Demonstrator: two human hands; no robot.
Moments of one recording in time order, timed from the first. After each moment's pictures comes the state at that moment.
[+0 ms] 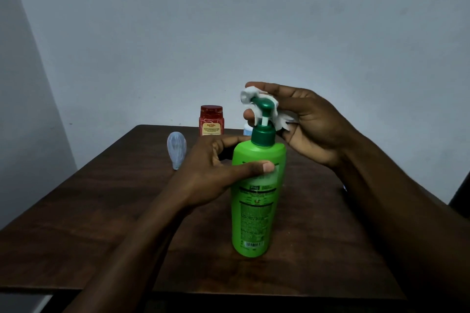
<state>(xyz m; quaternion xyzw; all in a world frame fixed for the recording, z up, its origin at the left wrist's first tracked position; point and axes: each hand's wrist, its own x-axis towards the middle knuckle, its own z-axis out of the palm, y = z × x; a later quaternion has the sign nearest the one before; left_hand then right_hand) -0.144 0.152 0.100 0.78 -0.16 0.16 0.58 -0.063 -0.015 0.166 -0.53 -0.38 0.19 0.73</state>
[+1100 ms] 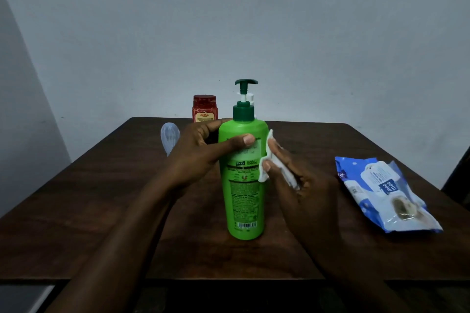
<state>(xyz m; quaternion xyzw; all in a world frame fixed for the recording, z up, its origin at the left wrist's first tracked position) -0.120 0.161 0.089 0.73 -0.15 0.17 0.64 -0.106 -0.027 0.034 -0.71 -0.30 -0.35 0.54</state>
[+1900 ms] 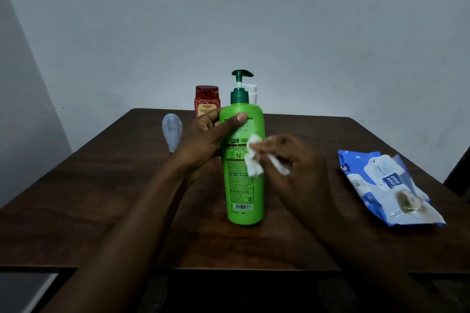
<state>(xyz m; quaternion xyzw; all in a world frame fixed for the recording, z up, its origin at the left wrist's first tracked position) -0.087 0.164 0.075 0.65 -0.07 0.13 0.74 -0.083 -0.025 0.043 -0.74 -0.38 -0.33 0.45</state>
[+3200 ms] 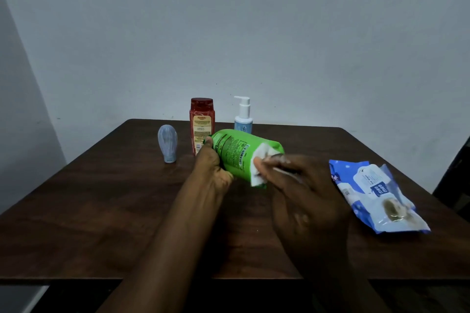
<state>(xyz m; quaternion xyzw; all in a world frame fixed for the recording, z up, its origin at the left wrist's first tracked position) -0.070 0.122 0.077 0.31 0.21 0.08 0.93 -0.145 -0.035 0.050 -0.66 -0.37 -0.51 0.41</state>
